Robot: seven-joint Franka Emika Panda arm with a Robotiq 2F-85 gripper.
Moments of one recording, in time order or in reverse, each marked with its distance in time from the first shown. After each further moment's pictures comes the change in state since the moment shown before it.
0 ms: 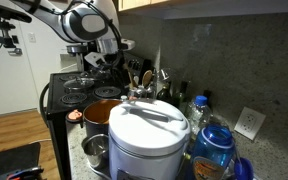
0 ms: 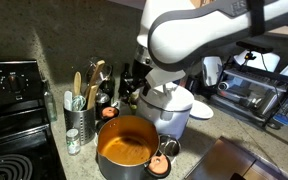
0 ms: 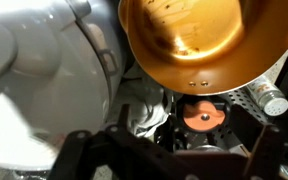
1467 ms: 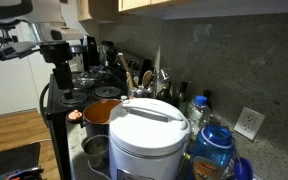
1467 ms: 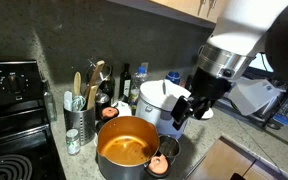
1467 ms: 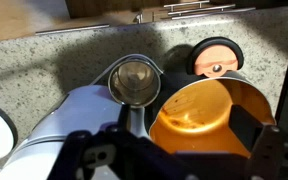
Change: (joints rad) arm 0.000 -0.639 0.019 -0.462 0.172 -0.260 0.037
